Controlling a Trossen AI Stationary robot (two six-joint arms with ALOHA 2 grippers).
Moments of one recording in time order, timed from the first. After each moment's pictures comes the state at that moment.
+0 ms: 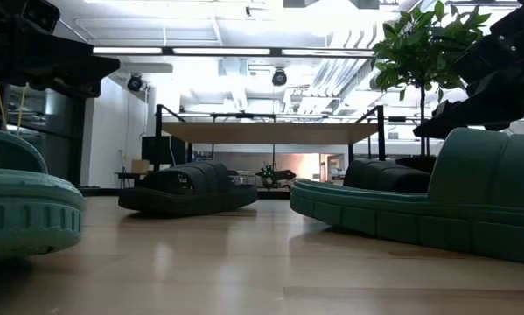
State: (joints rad) left arm 0.03 0.01 0.01 0.01 0.01 0.09; right arm 0.01 0.37 0.03 0.03 -0.03 0.07
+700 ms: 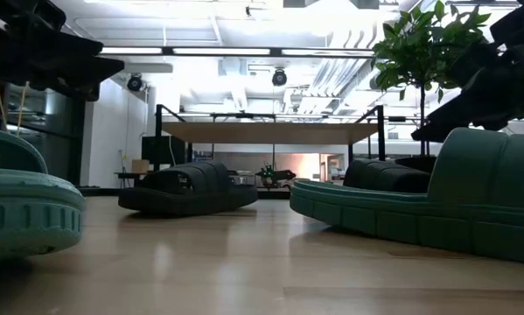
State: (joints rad) left arm 0.03 0.01 0.01 0.04 -0.07 -0.01; right arm 0.01 0.37 0.03 0.03 0.04 0.26
